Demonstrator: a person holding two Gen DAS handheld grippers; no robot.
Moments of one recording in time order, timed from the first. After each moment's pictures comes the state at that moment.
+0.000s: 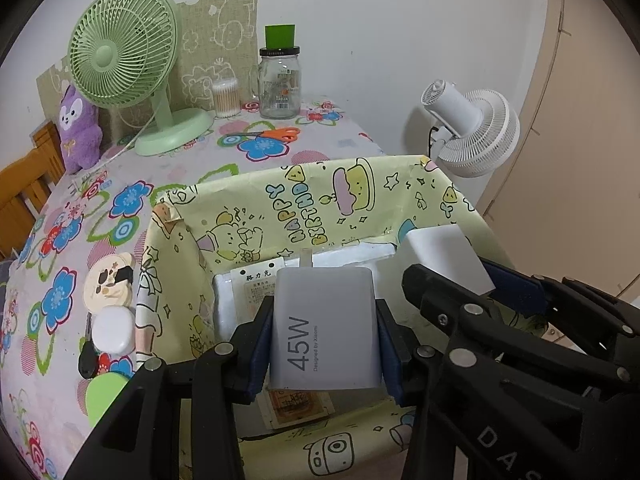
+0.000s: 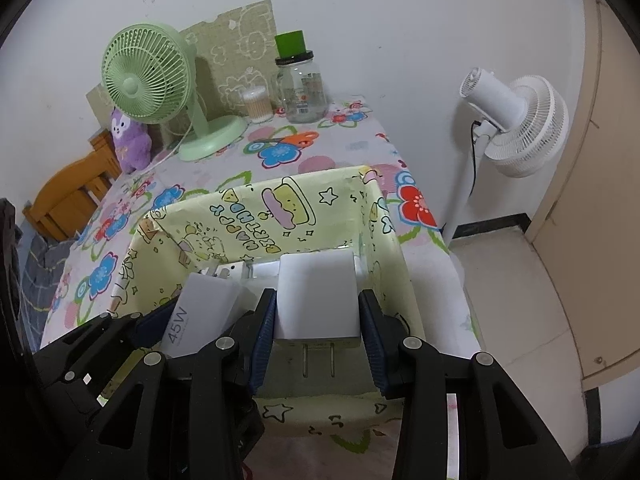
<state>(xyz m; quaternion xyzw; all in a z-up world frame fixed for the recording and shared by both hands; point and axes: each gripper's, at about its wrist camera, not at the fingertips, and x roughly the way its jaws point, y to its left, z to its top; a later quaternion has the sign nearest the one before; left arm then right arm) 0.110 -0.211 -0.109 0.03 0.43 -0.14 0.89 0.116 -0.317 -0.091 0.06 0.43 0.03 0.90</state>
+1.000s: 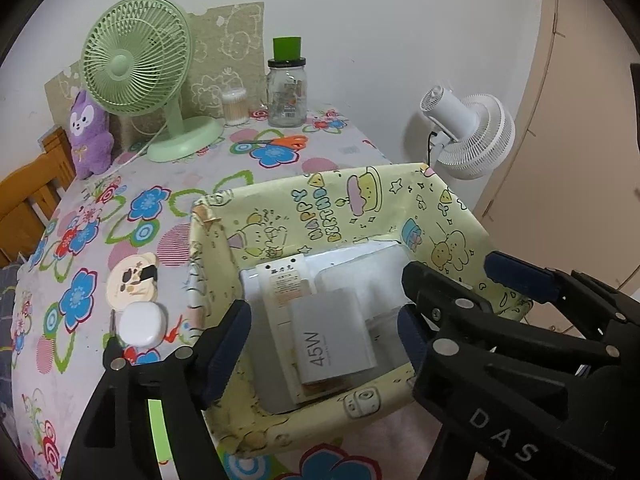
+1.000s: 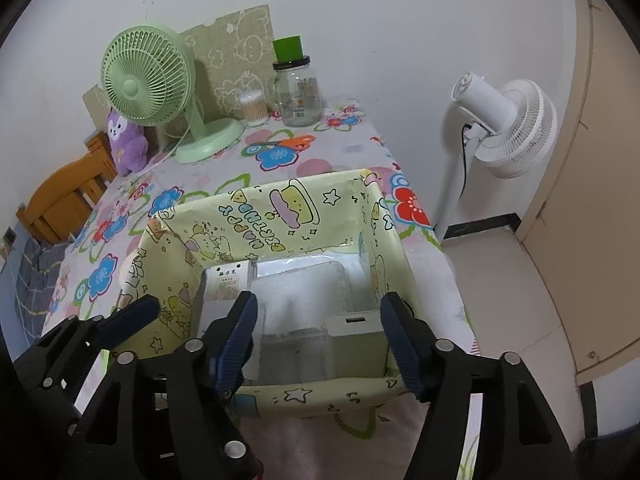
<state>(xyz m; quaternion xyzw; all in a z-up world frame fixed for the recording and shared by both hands) 0.093 -0.192 -0.090 0.04 0.42 -0.14 0.89 0.103 -0.306 -0.076 0.06 0.42 0.01 0.90</state>
